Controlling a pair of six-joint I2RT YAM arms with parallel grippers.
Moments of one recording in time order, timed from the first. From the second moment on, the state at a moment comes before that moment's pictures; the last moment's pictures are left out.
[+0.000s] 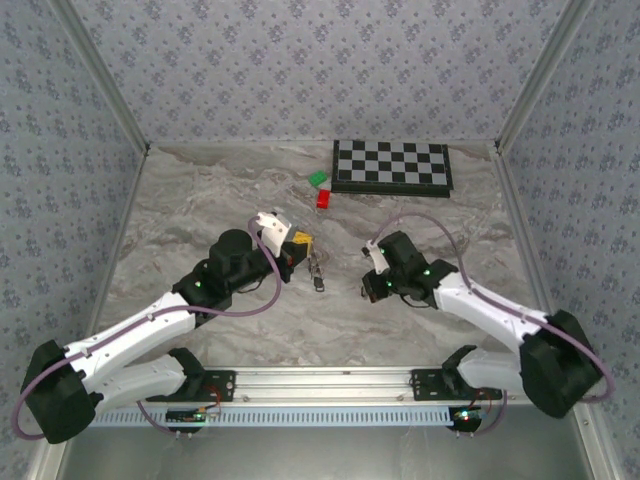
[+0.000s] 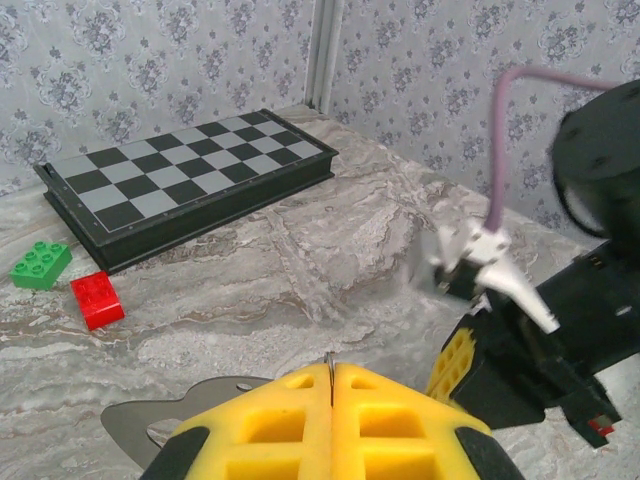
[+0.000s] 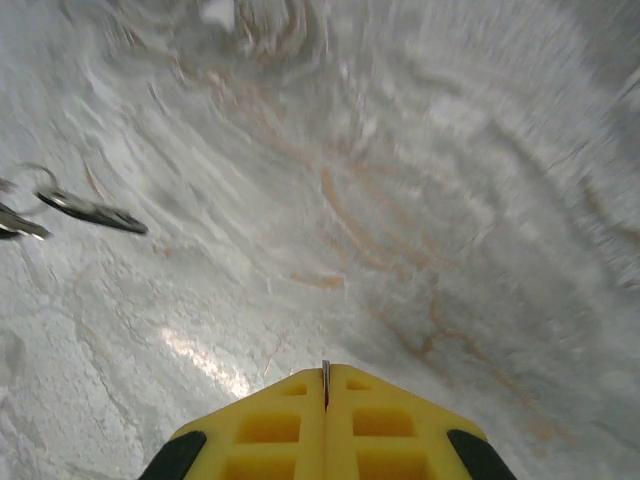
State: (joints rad) left arm -0.82 1.00 0.68 0.11 0.11 -0.15; right arm 0.63 1.14 0.65 -0.40 -0.12 0.21
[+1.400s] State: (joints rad) left arm -0.82 1.12 0.76 0.28 0.41 -0.08; right arm 0.65 0.74 0.66 -0.01 -0.30 -0.15
